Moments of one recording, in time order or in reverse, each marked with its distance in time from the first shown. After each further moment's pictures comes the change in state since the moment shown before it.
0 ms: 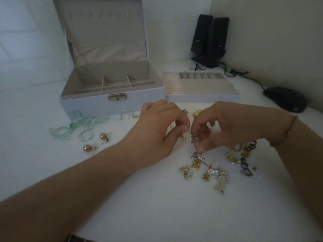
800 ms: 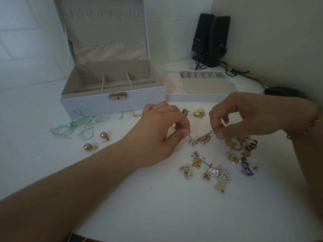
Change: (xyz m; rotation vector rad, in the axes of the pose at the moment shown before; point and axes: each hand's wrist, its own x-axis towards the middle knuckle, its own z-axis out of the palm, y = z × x) left_hand -0.001 0.000 -0.002 -0.035 -0.081 -0.012; right_hand -0.017 0.010 -0.020 0.002 -0.032 -0.042
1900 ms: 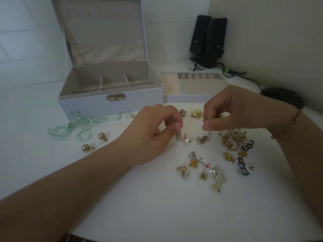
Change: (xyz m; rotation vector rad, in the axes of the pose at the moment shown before) left_hand -0.003 -0.001 -0.005 -0.166 0.041 -0.121; right_hand 0.009 0.007 0.004 0.147 0.259 -0.049
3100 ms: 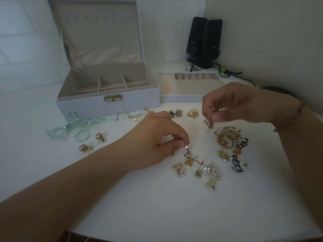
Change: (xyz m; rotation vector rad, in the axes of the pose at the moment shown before) left_hand -0.001 0.005 0.004 0.097 -0.175 0.147; right_hand -0.011 0.004 -0.014 0.134 -0.127 -0.005
